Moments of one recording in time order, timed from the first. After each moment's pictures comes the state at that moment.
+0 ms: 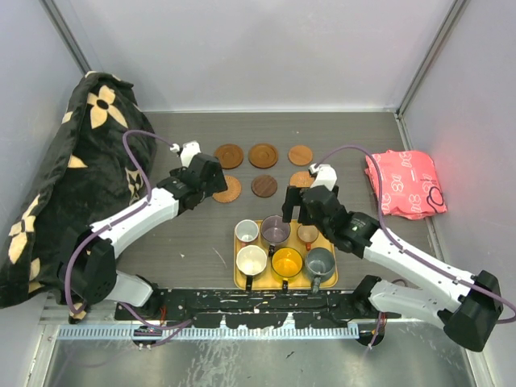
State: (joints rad) left arm -0.58 1.43 1.02 -0.40 -0.48 -0.71; right arm 0.77 0.99 0.77 -0.39 0.39 0.57
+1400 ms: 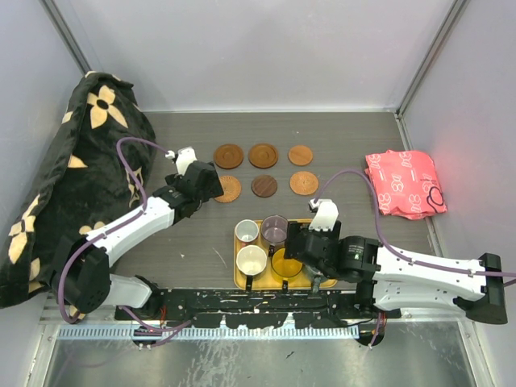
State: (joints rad) left arm -0.59 1.35 0.89 -0.33 -0.53 -0.71; right arm 1.28 0.91 0.77 -0.85 0.71 1.07
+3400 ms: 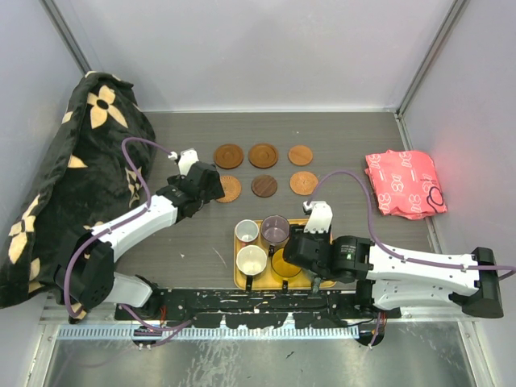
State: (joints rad) left arm -0.58 1.39 0.89 -0.33 -0.51 -0.72; right arm 1.32 0.98 0.81 -0.92 0.71 1.12
